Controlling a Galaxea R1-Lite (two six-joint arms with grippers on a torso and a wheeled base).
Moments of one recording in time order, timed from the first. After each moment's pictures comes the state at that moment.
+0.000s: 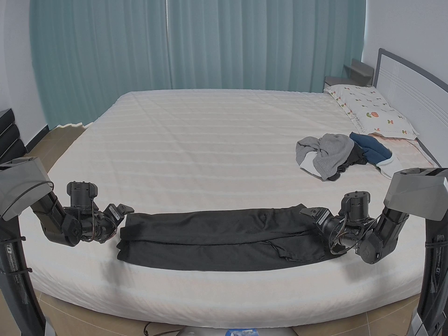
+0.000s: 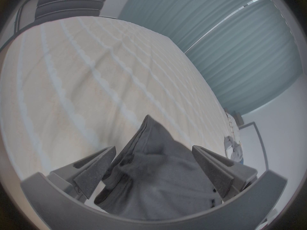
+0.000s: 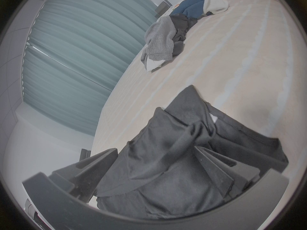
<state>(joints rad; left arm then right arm) 0.04 2.21 -0.77 -0.73 -0.19 -0.78 0.24 2.33 -0.70 -1.12 0.07 0.95</state>
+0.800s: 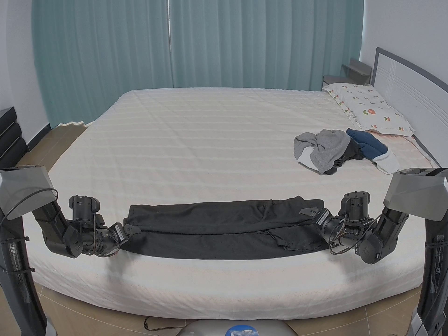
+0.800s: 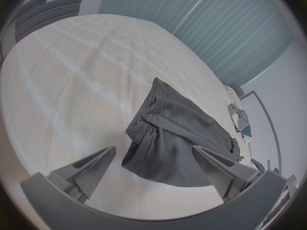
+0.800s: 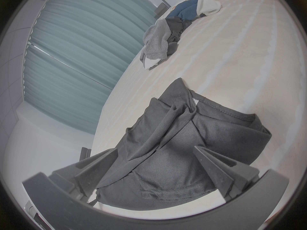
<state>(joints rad) 0.04 2.24 -0.67 -0.77 -0.26 -0.55 0.25 2.33 -0.70 -1.12 0.07 0.95</state>
